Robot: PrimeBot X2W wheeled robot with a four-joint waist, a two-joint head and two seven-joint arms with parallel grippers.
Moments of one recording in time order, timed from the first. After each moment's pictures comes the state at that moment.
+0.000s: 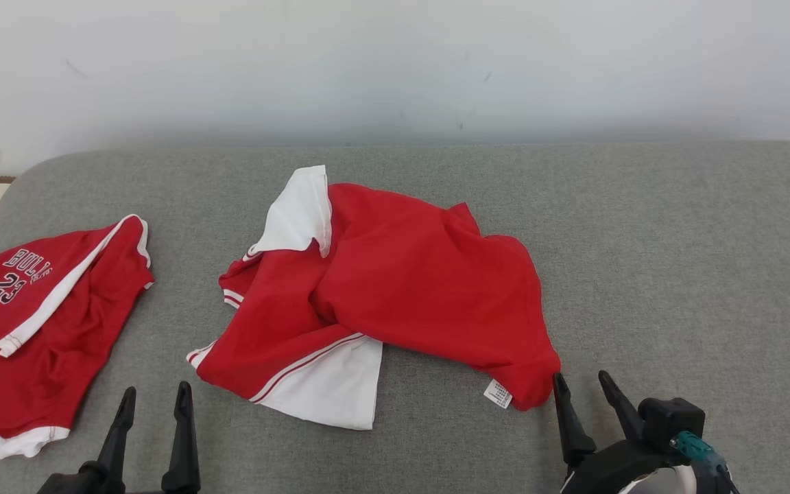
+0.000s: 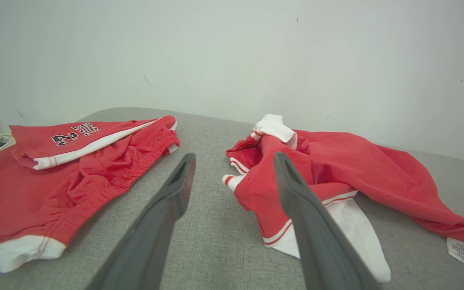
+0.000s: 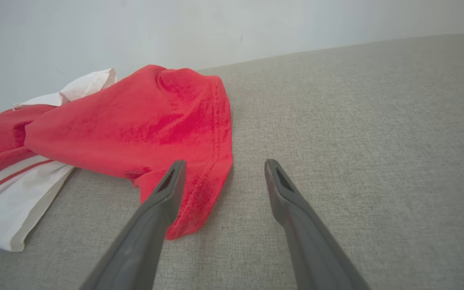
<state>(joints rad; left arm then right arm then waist) -0.06 0.10 -0.02 0.04 -0.25 0.02 -0.26 -0.18 -0.05 0.20 0.40 0.17 0.13 -0.19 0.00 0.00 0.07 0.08</state>
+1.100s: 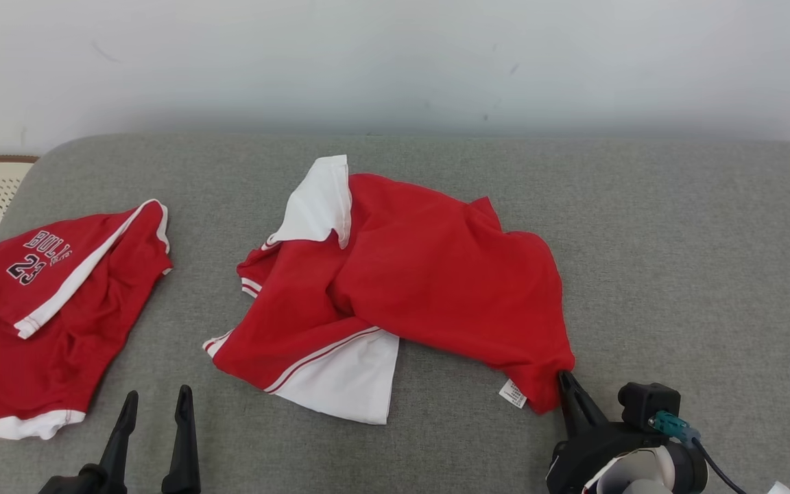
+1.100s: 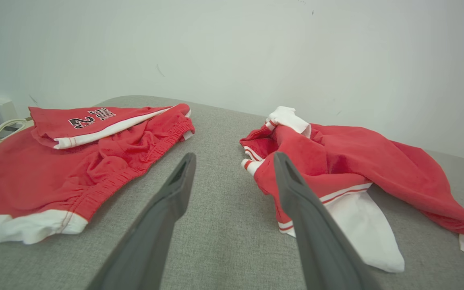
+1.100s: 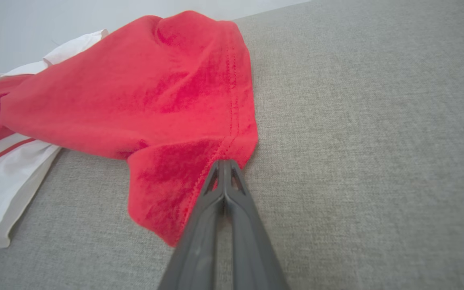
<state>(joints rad) -0.07 0.05 0.05 0.08 -0.20 -0.06 -0.26 -0.34 -0.05 0.25 0.69 0.26 0.13 -0.23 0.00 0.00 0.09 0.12</state>
